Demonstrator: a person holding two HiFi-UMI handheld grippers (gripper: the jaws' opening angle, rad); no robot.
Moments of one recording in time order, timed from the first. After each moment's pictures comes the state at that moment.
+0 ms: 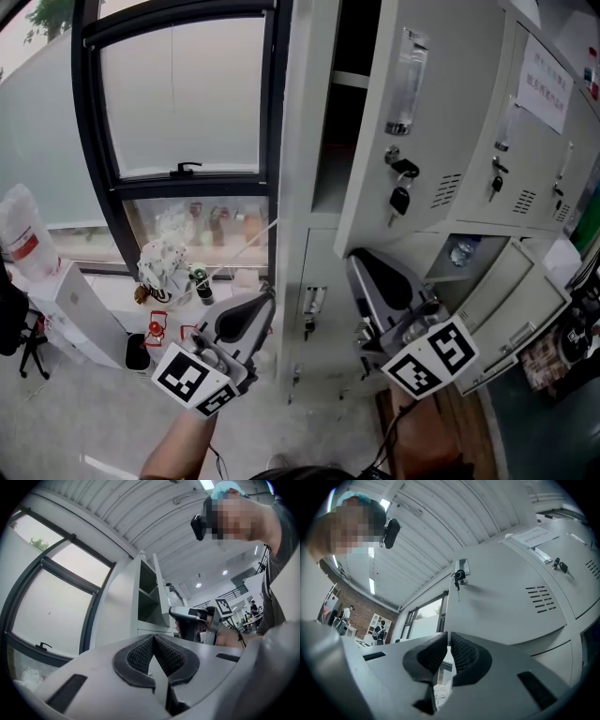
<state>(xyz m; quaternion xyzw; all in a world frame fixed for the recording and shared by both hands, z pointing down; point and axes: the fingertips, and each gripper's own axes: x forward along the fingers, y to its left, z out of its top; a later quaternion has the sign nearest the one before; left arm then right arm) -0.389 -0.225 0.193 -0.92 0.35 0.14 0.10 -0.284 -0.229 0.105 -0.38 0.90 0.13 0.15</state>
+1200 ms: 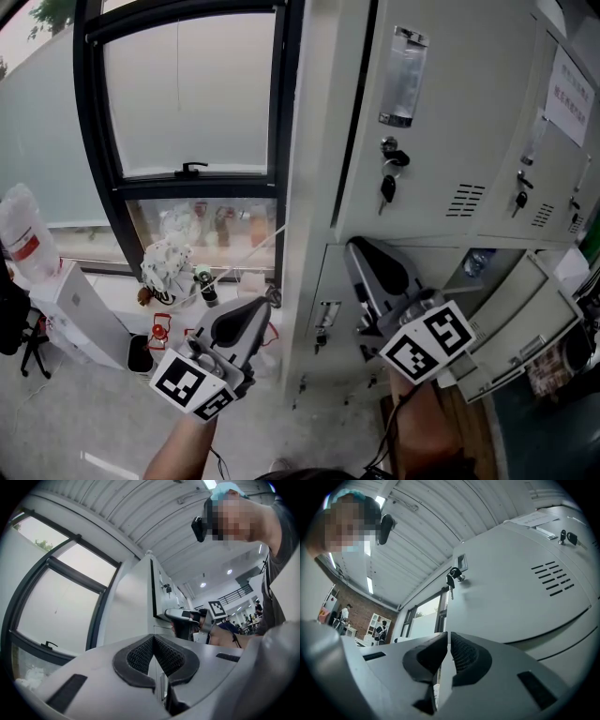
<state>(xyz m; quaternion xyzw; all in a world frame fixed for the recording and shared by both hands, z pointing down) -0.420 -0.260 0.200 -0.91 0.37 0.14 0.08 -0.308 -0.293 0.107 -0.38 0.91 0.12 0.14</state>
